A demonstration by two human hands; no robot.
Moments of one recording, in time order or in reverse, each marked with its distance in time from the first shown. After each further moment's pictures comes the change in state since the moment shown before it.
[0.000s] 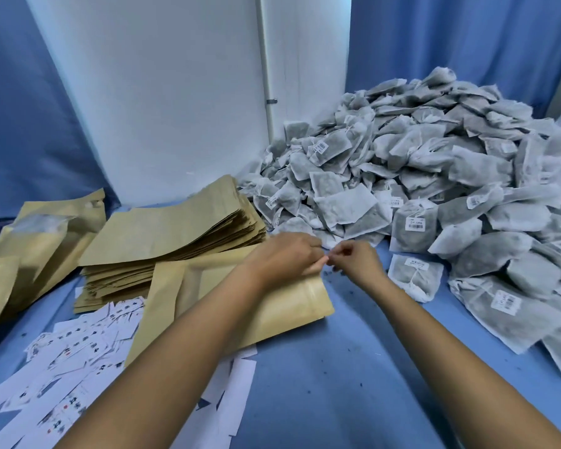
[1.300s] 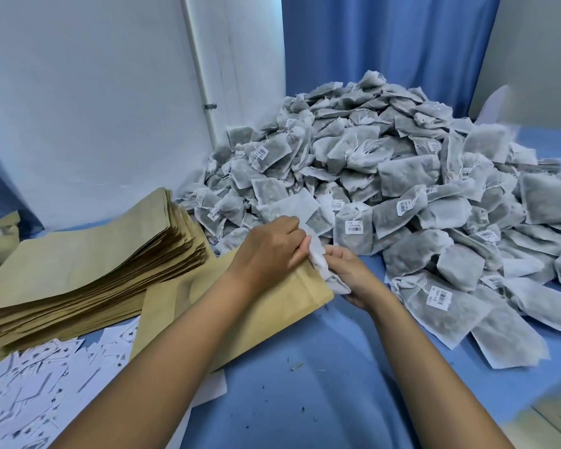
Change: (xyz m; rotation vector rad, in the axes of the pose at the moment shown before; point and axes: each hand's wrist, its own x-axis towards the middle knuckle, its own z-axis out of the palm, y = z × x) left_hand 0.071 0.038 0.014 -0.078 0.480 0.003; right_hand 0.013 0.056 -0.055 0.849 -0.341 -0.018
